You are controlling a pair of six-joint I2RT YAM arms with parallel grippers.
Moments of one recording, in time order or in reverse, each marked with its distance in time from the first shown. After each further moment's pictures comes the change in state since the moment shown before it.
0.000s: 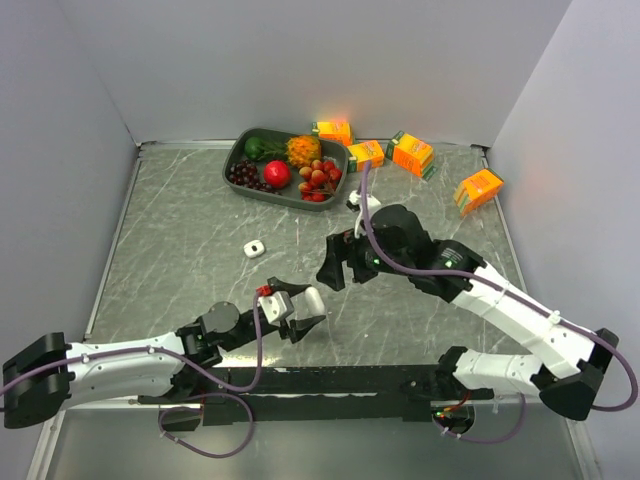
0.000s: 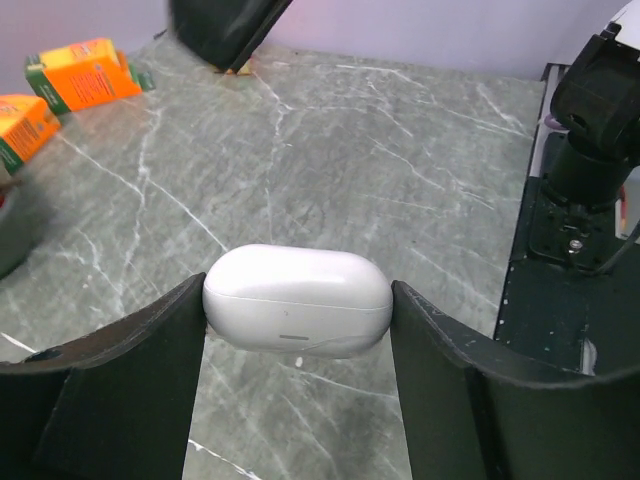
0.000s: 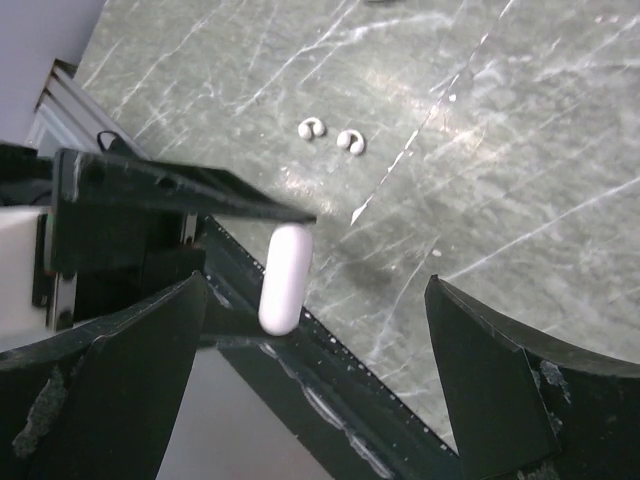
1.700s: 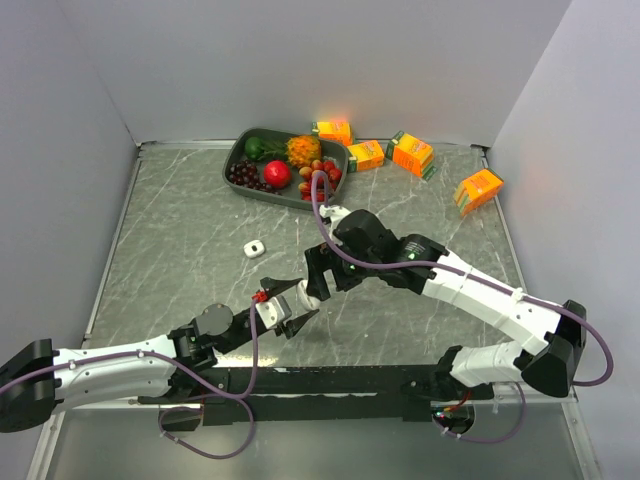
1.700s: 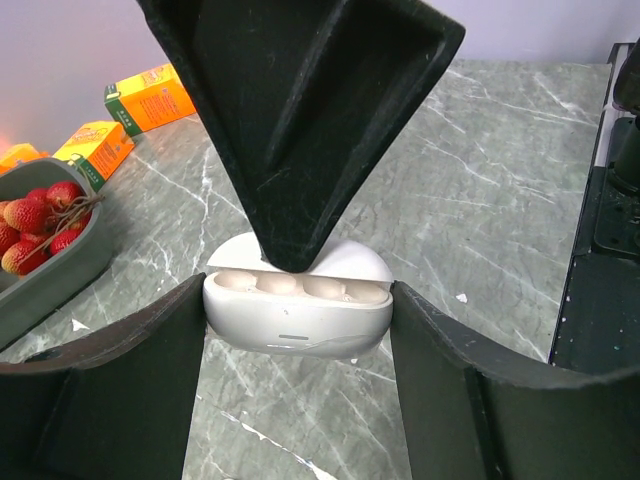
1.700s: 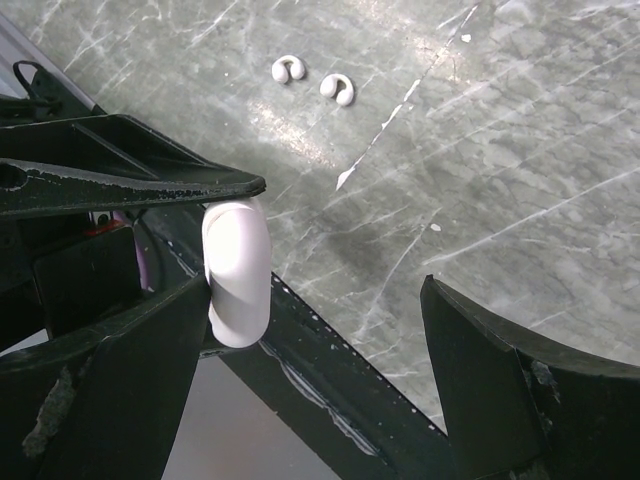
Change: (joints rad) left arm -0.031 -0.096 0.004 -0.080 -0.095 0.145; right arm 0.069 0.175 0.037 -0.047 0.018 -0.031
